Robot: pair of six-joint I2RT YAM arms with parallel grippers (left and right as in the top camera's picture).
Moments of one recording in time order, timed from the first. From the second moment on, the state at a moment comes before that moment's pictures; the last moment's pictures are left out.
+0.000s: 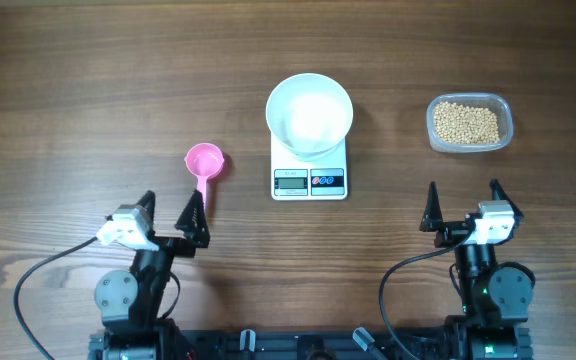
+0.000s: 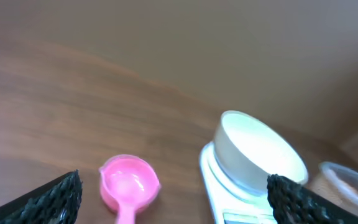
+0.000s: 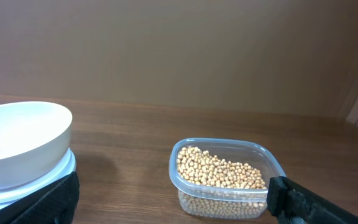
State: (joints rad) left arm 0.09 0.01 0.05 -0.13 0.29 -0.42; right arm 0.00 0.02 0.01 0.00 -0.02 -0.07
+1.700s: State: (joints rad) left arm -0.25 1.21 0.76 -0.65 -0.15 -0.33; right arm 0.00 0.02 0.01 0.00 -0.02 -0.07
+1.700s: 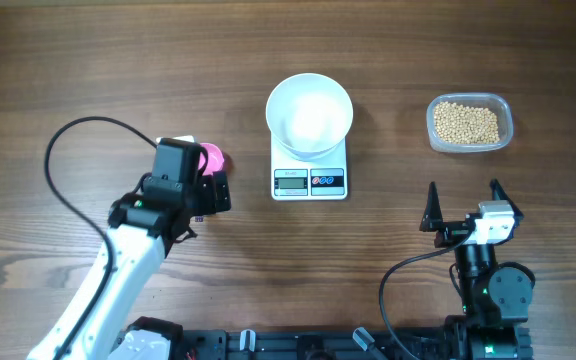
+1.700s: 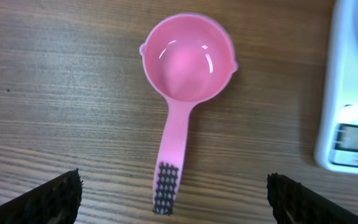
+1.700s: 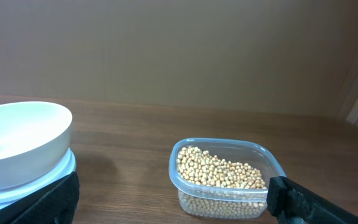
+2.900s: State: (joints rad) left arm -0.25 1.54 0.76 -0.42 -0.12 -0.34; right arm 0.00 0.02 0.01 0.00 -0.02 -0.07
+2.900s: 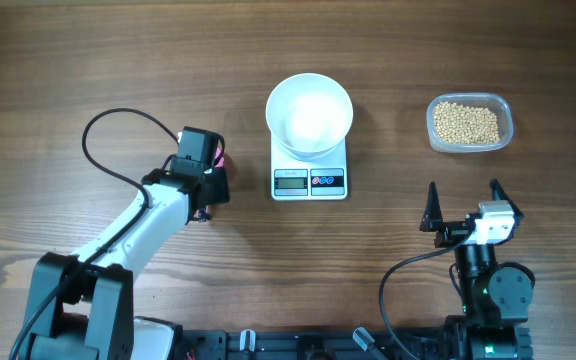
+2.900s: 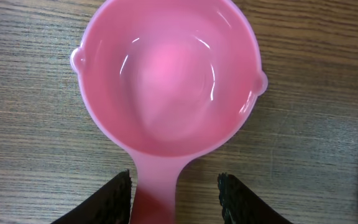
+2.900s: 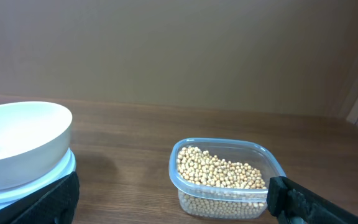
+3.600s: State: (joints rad) left arm -0.20 1.59 0.76 -0.41 -0.11 -0.34; right arm 0.00 0.02 0.01 0.00 -0.02 -0.07
